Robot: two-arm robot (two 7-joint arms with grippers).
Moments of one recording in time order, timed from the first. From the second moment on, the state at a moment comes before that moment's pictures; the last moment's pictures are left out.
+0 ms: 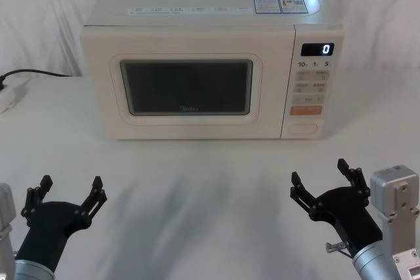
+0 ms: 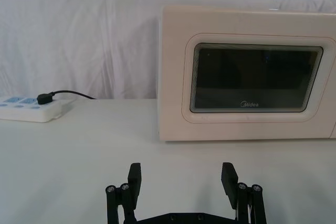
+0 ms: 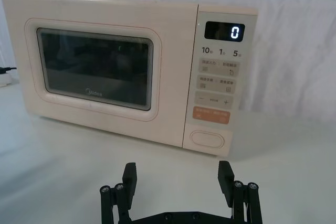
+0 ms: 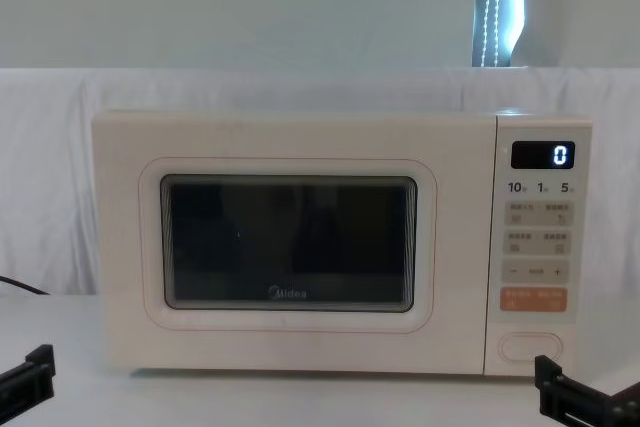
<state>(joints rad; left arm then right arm) 0.27 0.24 0.04 -1.85 -0.25 -0.02 -0.02 -0.17 0.19 -0.26 -1.77 0.07 -0.06 -0.03</state>
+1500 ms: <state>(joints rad) 0.27 0.24 0.04 -1.85 -0.25 -0.02 -0.02 -0.17 0.19 -0.26 -1.77 0.07 -0.06 -0.03</state>
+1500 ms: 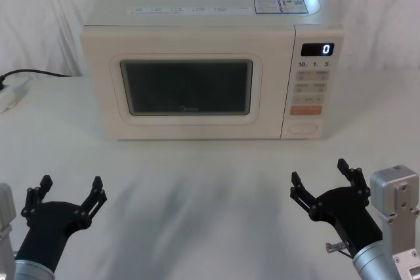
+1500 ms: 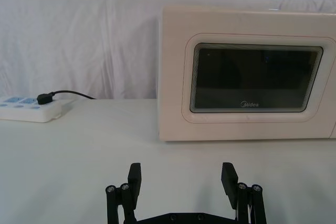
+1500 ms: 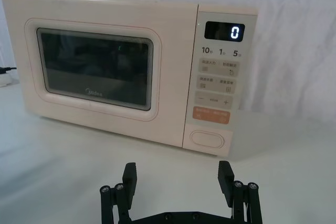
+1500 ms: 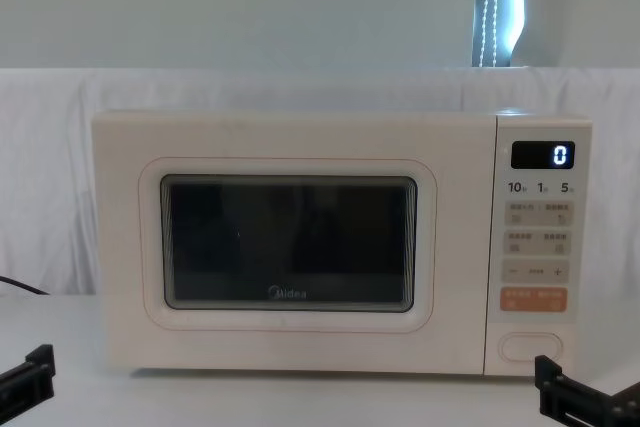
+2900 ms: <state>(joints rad) 0.27 0.24 0.04 -1.85 -0.25 -0.02 -0.02 -0.17 0.19 -0.26 -1.77 0.07 -0.06 -0.03</state>
